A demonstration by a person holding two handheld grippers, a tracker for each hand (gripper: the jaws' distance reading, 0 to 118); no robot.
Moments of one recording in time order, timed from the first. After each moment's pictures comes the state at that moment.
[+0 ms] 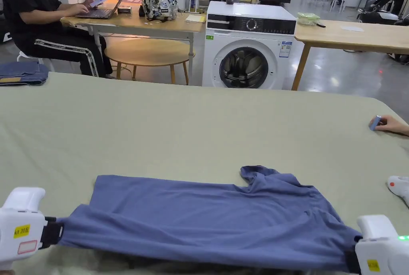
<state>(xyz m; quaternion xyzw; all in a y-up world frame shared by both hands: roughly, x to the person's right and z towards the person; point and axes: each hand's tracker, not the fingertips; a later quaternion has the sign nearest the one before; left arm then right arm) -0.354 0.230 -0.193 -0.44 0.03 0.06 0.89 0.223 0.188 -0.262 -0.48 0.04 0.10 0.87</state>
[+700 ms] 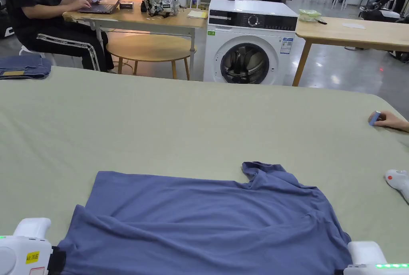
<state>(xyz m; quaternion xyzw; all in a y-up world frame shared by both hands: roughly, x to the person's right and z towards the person) -0.355 0.173 -0.180 -0.49 0.04 0.09 0.87 0.208 0.147 -0.238 -0.48 -0.02 0.12 0.87</state>
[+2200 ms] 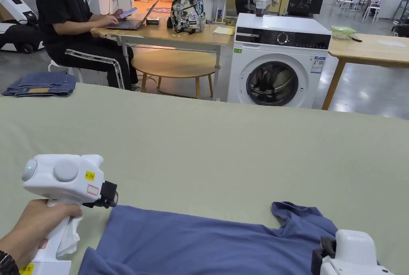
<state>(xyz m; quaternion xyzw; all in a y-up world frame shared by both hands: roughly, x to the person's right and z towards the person) -0.398 0.224 -0.406 -0.49 0.00 0.10 0.86 0.095 0.198 -0.301 -0.24 0.05 0.03 0.97</state>
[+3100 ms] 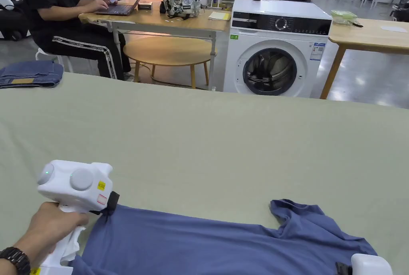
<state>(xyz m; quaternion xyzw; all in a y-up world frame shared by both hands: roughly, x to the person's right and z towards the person) -0.385 0.176 -0.452 -0.52 0.00 0.05 0.85 0.122 0.170 -0.312 -0.31 0.02 0.04 0.95</state>
